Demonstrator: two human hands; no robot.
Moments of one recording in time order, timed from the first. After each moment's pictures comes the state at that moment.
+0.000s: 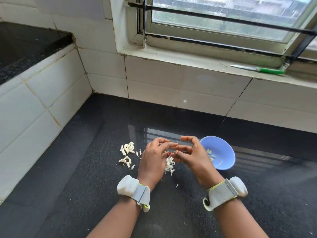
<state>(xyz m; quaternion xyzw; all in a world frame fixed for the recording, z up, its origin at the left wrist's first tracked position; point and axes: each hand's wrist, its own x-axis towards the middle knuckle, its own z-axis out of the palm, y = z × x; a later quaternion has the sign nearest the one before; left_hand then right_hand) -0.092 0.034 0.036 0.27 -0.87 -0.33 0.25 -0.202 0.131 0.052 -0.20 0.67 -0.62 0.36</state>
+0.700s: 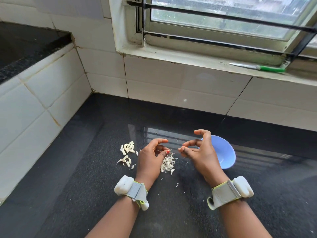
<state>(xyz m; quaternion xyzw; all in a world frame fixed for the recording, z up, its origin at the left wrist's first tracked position) -0.089 0.032 0.038 0.34 -0.74 -0.51 0.26 -0.210 0.139 0.063 -0.24 0.76 -0.55 0.24</state>
